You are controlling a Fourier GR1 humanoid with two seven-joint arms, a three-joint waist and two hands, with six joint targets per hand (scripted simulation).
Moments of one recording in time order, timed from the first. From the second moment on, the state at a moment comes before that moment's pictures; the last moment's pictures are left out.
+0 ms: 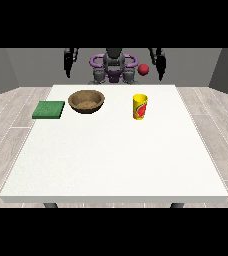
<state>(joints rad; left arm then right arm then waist) 0.01 0.11 0.01 -1.54 0.01 -0.02 -0.02 0.00 -0.12 0.03 -1.58 0.05 0.01 0.03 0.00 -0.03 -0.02</state>
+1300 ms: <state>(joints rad) -0.27 0.02 0.03 -1.36 0.01 0.16 -0.36 -0.13 -0.19 -0.21 -1.27 -0.18 0.25 -0.46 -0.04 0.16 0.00</state>
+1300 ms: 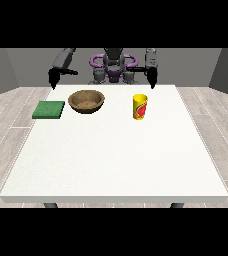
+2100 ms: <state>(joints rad) -0.54 0.15 0.24 -0.94 0.08 0.12 -0.62 -0.29 -0.21 -0.22 -1.07 -0.16 0.31 -0.65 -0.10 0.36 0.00</state>
